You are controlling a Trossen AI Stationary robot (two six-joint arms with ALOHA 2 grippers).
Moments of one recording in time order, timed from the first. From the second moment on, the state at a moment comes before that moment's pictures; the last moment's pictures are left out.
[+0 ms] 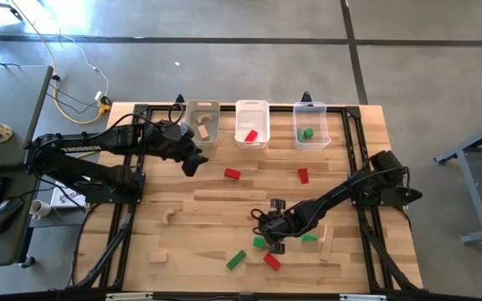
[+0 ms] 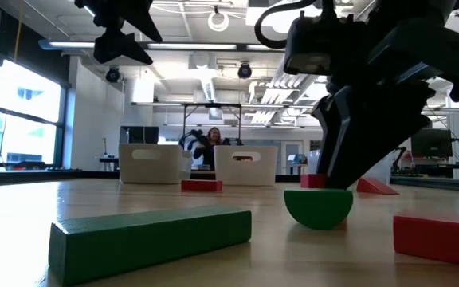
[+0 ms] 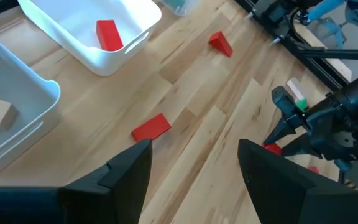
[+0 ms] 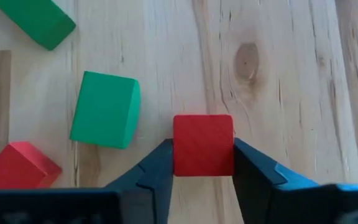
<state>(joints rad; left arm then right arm) 0.26 1.04 0.96 -0.64 -0.04 -0.58 0.46 1.87 1.11 -0.37 0.21 0.47</state>
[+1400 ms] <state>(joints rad) 0.26 1.04 0.96 -0.75 -0.21 -0.52 -0.15 1.59 1.11 -0.34 0.19 0.23</state>
